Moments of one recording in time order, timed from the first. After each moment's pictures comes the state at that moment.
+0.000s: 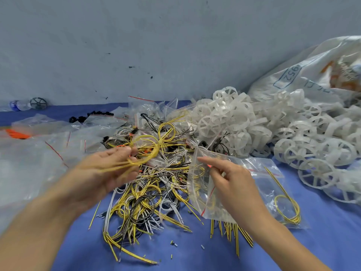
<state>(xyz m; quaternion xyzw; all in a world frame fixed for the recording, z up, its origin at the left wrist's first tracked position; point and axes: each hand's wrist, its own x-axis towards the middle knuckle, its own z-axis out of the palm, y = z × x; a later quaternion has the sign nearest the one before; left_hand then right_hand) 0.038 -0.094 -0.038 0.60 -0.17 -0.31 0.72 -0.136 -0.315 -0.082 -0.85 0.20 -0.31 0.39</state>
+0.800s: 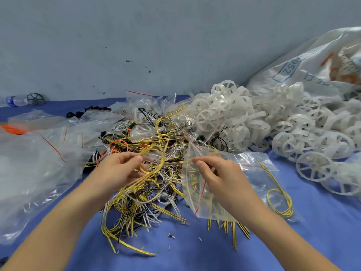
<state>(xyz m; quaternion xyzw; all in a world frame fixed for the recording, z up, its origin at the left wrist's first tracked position) 0.026 -0.126 -0.057 0.77 -0.18 -0.20 0.58 -0.132 -0.312 -0.083 -0.87 0.16 -0.25 0.40</state>
